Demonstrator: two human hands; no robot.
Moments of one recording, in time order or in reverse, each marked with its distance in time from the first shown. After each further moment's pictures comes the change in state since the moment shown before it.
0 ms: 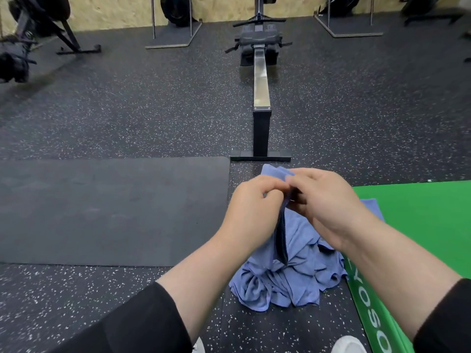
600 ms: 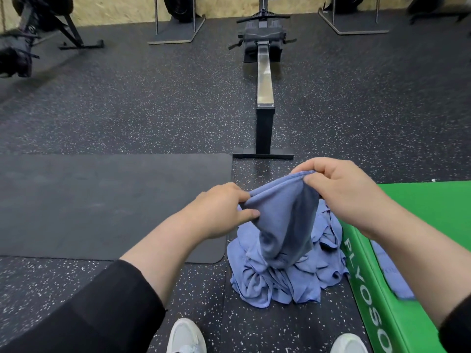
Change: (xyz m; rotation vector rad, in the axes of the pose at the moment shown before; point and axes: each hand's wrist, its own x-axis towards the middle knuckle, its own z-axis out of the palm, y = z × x) left_hand 0.027 -0.049 -0.058 0.815 -0.431 0.001; right_hand 0.002 -0.016 -0.032 -0.682 -0.040 -0.207
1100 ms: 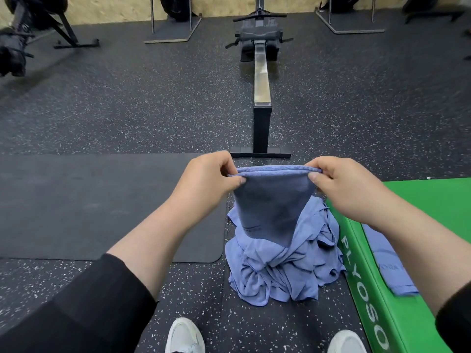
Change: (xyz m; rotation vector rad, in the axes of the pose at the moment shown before) left_hand -0.002 0.002 -0.025 -0.366 0.472 -0.042; right_hand 0.013 0.025 -0.014 -0.305 -0.017 -0.031
